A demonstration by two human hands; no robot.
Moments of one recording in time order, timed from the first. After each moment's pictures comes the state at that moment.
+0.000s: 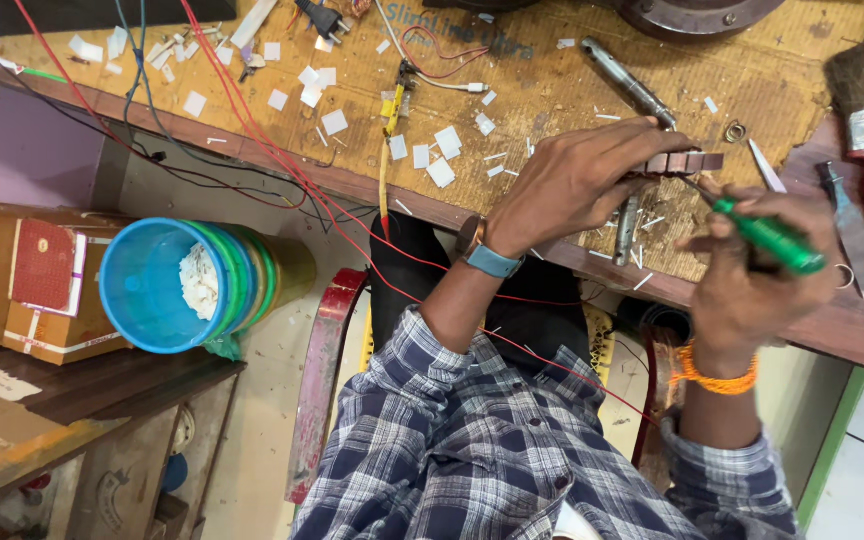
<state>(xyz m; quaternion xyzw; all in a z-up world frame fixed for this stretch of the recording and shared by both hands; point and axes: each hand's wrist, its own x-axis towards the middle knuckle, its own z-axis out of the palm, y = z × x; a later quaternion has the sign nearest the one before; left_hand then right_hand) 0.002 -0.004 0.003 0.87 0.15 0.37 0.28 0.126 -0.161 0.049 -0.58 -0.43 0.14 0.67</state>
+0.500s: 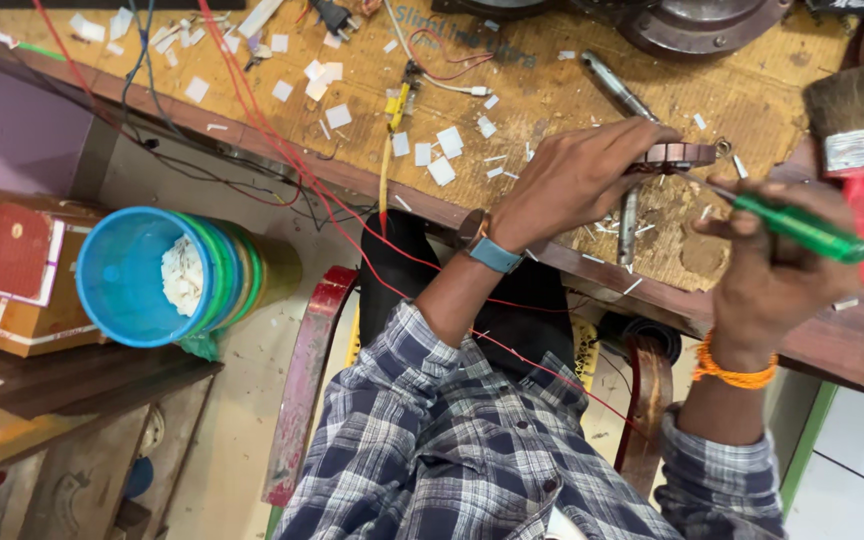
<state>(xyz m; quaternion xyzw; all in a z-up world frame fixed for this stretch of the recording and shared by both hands) 0.006 -0.003 0.013 0.86 0.17 0.39 0.28 0.145 -0.149 0.063 -0.53 -0.52 0.12 0.66</state>
